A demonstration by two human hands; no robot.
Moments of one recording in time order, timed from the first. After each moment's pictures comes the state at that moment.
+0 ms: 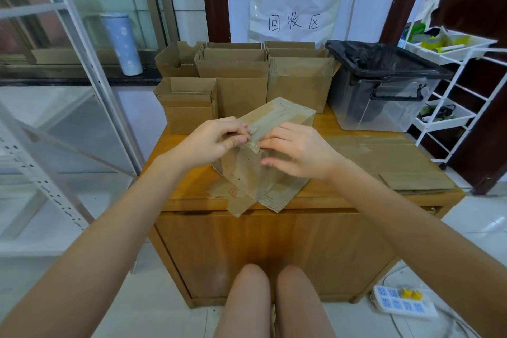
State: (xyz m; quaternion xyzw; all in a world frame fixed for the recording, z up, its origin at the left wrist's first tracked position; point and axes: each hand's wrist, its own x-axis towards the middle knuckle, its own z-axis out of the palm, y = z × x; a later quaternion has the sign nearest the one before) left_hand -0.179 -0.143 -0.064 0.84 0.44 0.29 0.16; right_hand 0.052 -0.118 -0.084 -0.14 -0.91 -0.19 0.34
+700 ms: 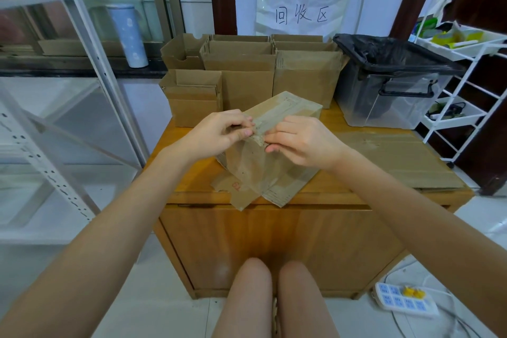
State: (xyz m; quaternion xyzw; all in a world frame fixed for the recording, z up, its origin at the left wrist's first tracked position) left_hand -0.178 -0.143 -0.063 0.82 0.45 0.30 0.18; right_hand 0.051 -0.111 -0.077 -0.09 -0.92 -0.19 0.32
